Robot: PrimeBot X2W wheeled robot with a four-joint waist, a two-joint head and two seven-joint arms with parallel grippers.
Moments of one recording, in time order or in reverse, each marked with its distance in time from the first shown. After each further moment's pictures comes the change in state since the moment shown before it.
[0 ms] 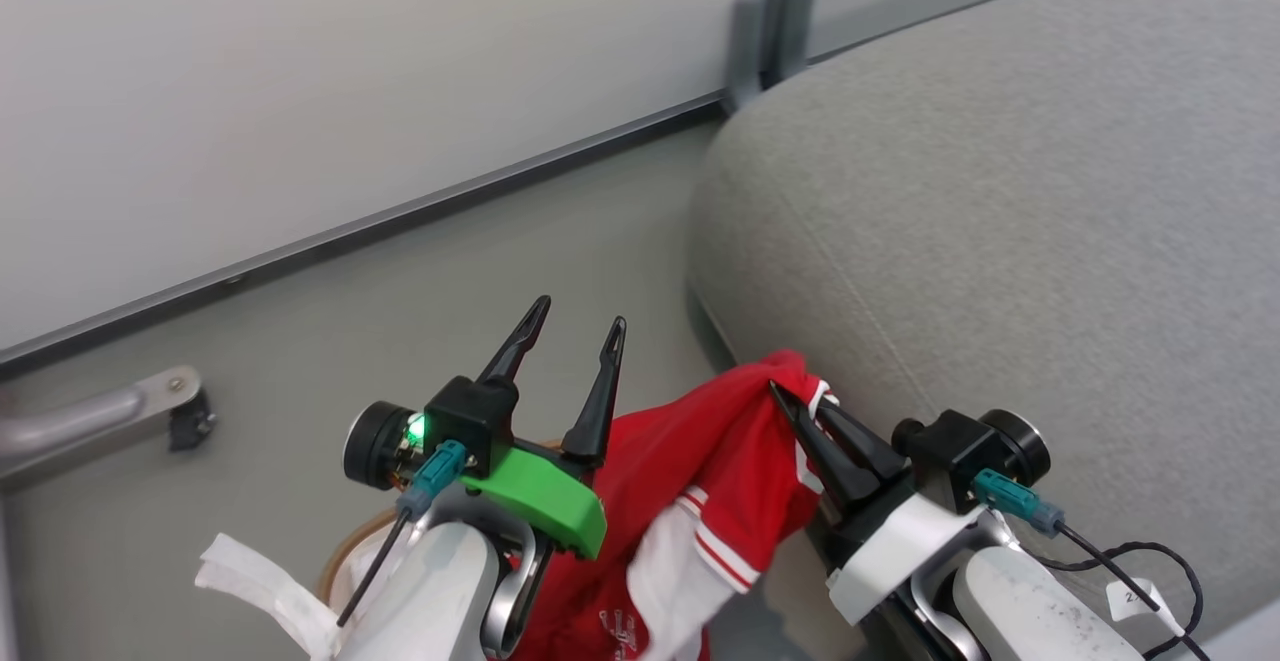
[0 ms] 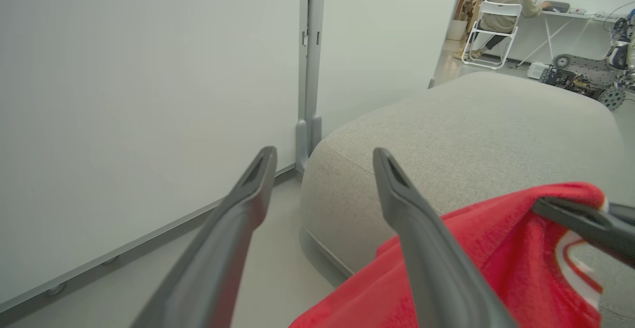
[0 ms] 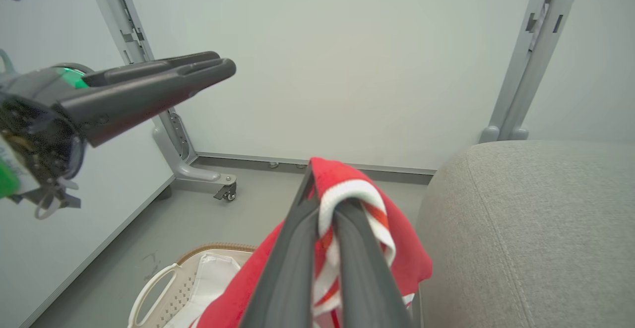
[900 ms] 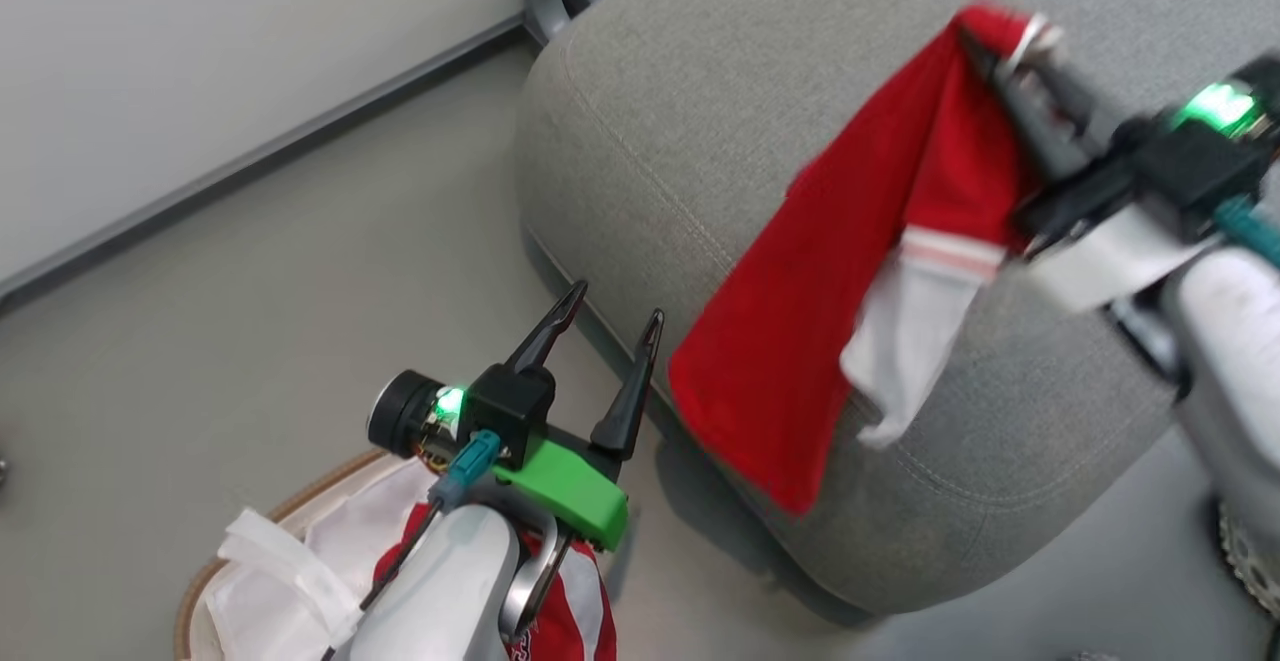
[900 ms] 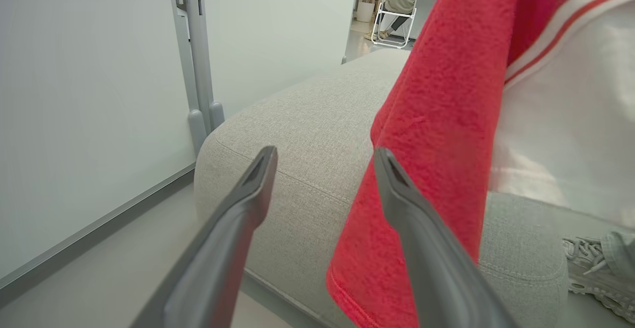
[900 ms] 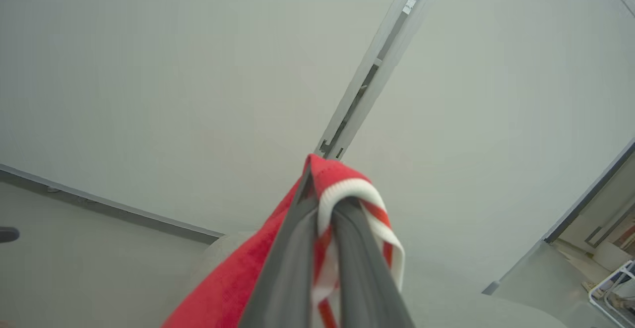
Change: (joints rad) left arm -0.029 0.000 -0.038 -0.010 0.052 -0.031 0.000; right arm -0.365 -0.248 -0.137 -0.130 -0.123 0.000 0.000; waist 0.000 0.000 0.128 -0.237
